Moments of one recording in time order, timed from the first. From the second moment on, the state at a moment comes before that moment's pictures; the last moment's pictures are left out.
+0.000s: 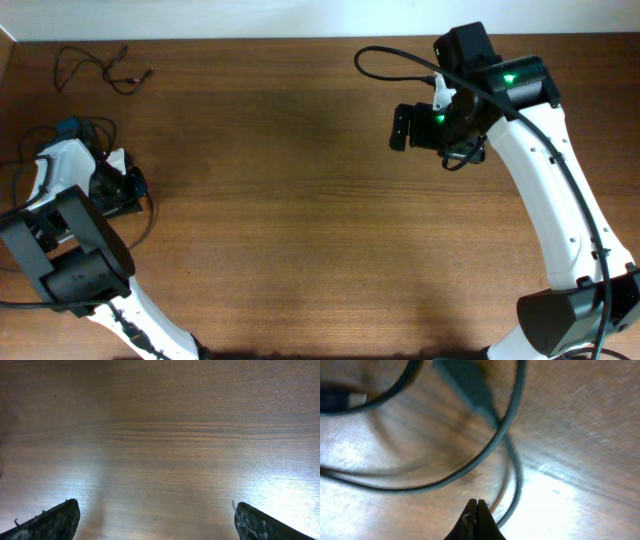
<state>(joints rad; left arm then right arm) 0.50 2.07 1.48 -1.01 0.02 0.08 0.28 1.78 1.90 -1.42 -0.16 0.41</state>
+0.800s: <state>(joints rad) 0.50 2.10 1.51 -0.92 -0.01 0.14 0.28 1.78 1.90 -1.42 -0.16 0.41</state>
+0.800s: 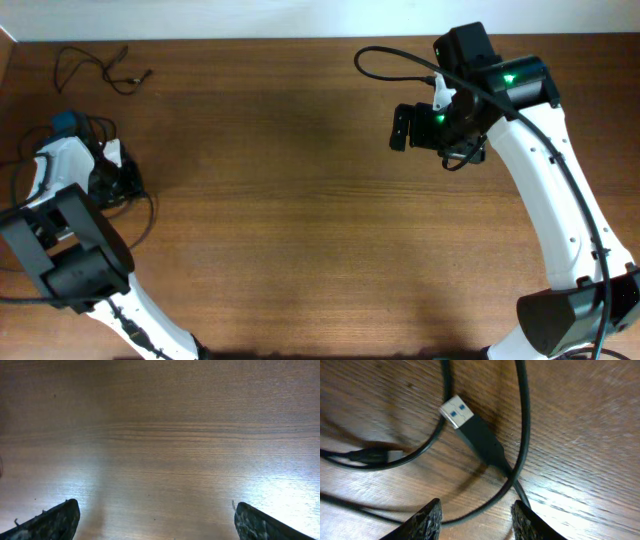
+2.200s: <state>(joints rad) 0.51 1.89 1.38 -1.06 -0.05 0.19 0.28 1.78 1.90 -1.42 -0.16 0.41</state>
